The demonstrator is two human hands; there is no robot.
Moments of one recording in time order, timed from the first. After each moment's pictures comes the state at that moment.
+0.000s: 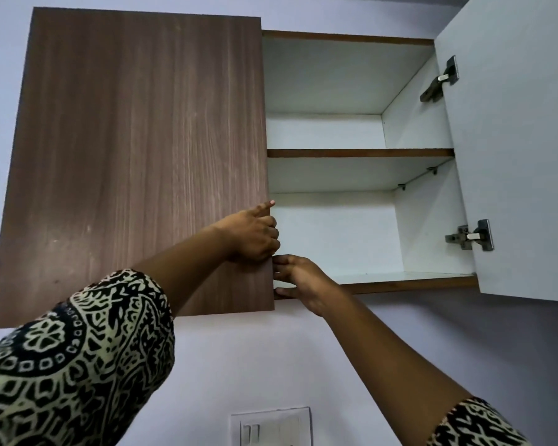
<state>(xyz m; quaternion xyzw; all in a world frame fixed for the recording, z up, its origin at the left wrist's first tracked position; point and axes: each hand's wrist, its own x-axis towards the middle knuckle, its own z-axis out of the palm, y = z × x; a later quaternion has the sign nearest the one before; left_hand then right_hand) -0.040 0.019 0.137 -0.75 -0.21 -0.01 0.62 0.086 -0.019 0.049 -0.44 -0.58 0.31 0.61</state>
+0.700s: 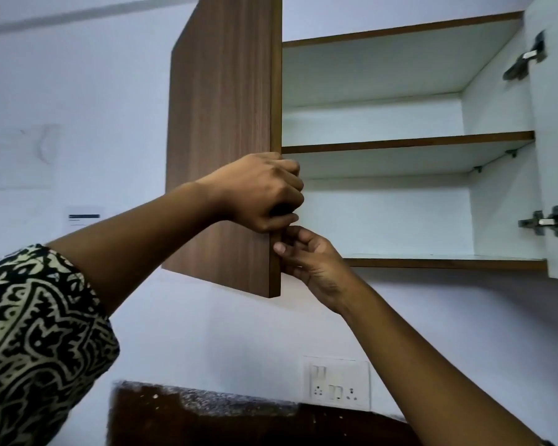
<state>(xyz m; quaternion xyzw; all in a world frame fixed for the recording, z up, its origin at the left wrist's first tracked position) -0.187 -0.171 0.143 -0.78 -0.05 -0.18 0.59 -0.034 -0.163 0.027 -0.16 -0.68 0.42 0.58</state>
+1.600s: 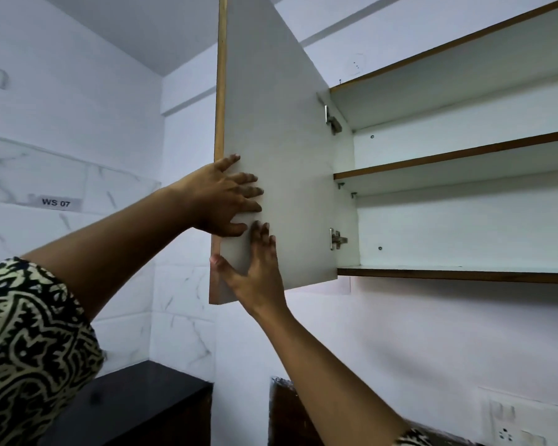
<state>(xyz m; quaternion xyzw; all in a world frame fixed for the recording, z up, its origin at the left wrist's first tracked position) -0.488 -0.271 0.149 -0.58 -0.53 0.18 0.59 -0.410 -0.188 0.012 -0.25 -0.78 0.10 0.57</state>
